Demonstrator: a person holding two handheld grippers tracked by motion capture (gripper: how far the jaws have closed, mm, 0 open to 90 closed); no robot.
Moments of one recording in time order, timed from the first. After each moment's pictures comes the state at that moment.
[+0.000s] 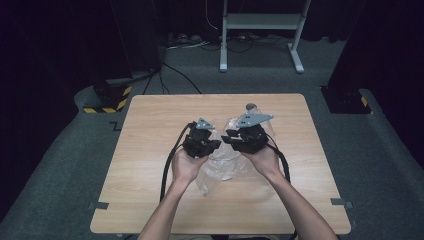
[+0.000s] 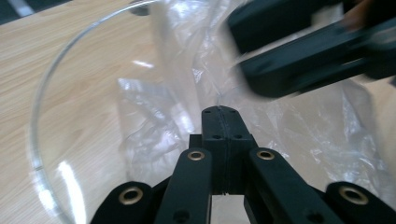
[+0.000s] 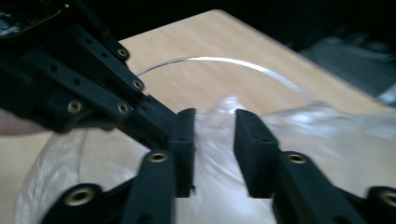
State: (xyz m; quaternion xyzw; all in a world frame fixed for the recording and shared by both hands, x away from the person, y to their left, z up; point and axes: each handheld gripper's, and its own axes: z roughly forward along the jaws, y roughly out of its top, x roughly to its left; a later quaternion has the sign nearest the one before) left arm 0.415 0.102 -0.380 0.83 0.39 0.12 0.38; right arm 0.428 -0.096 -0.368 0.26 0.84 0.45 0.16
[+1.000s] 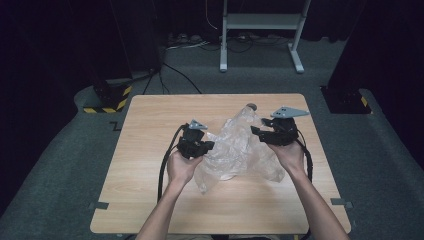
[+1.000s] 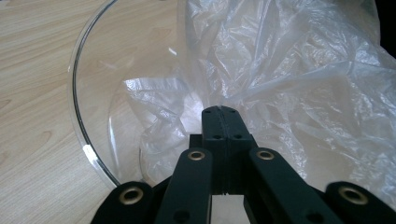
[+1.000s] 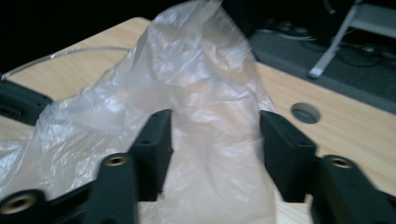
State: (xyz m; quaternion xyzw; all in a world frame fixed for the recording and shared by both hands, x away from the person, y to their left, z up) left arm 0.418 0.117 -0.391 0.81 0.42 0.10 0.38; right arm 0.455 -0.171 -0.376 0.36 0.79 0.45 0.19
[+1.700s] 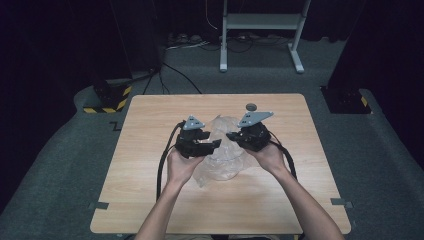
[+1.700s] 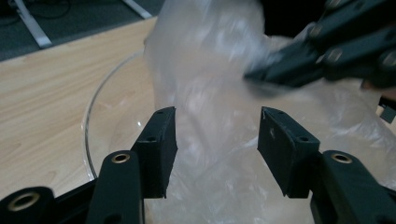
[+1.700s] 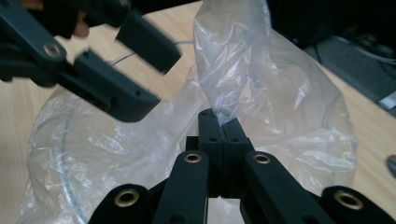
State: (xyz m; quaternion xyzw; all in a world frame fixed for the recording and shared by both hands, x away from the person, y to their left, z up) left arm 0.406 0.120 -0.371 0.79 0.39 0.14 0.45; right arm 0.440 -0.097 -0.371 0.22 0.87 0.42 0.14
